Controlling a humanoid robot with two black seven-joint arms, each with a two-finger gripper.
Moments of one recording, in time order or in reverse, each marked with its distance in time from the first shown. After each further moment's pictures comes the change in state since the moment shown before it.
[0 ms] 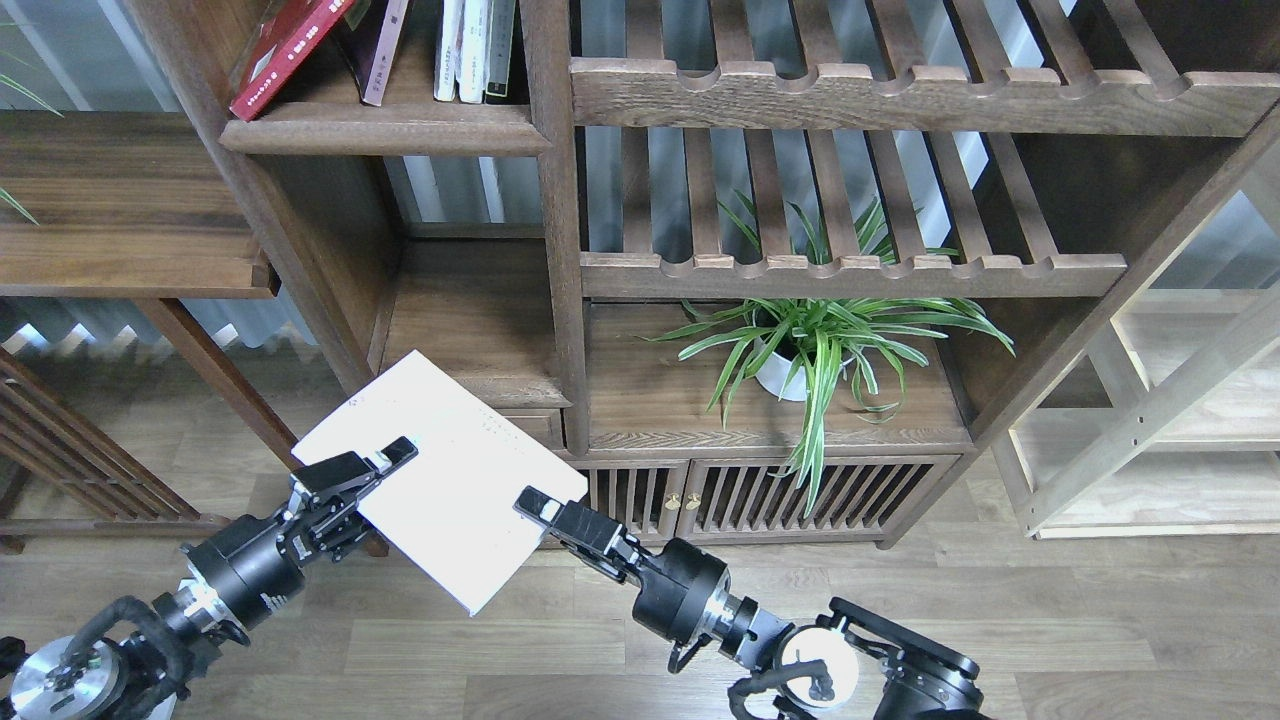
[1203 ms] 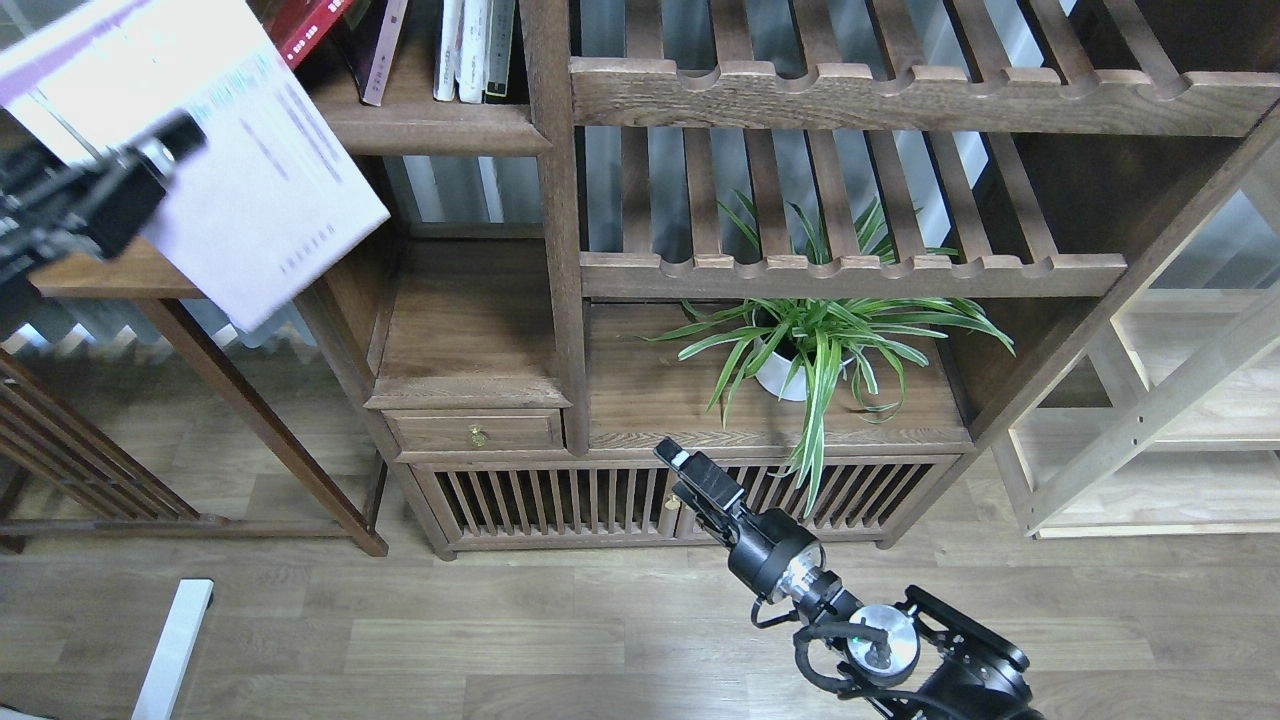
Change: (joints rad) left arm -0.199 0.129 -0.705 -0.417 0.891 0.000 0.000; right arm 0.004 0.003 0.223 -0.288 0.005 0.019 0.001
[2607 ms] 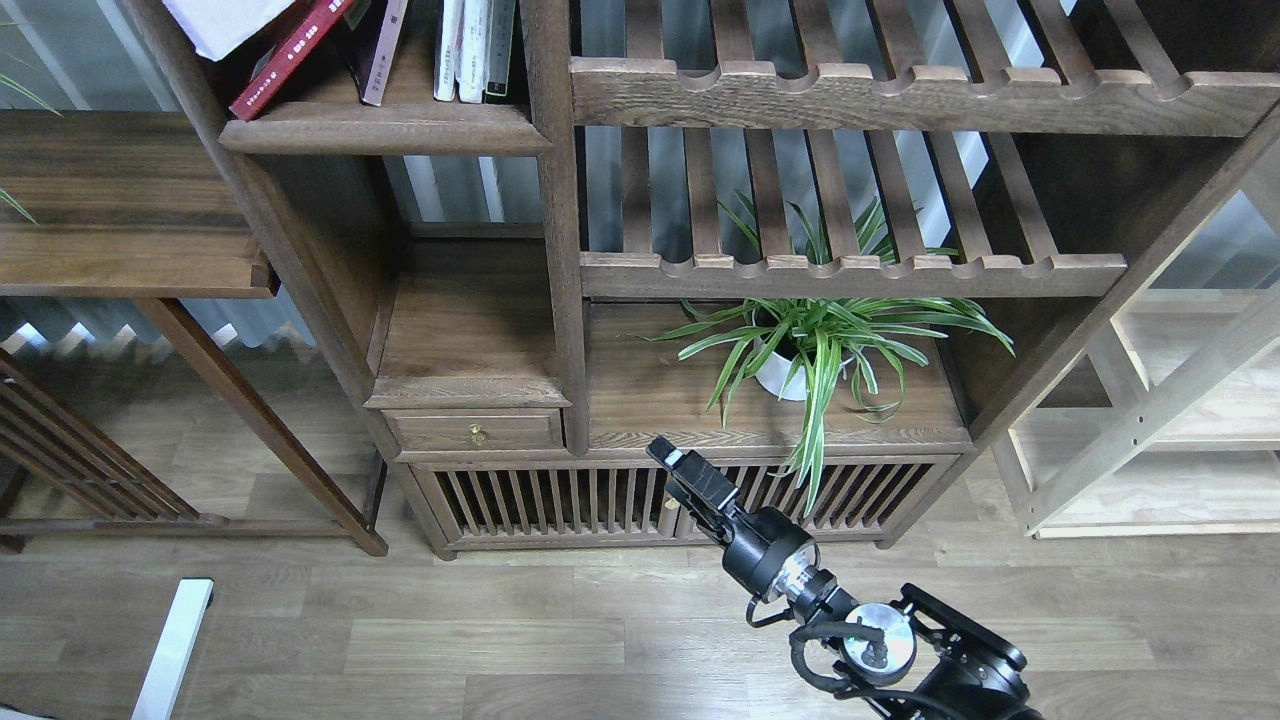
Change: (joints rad) left arm -0.728 0.054 0.417 0.451 0.017 0.206 0.000; right arm 0.000 0.000 -0.009 0.020 0.000 0.000 -0.002
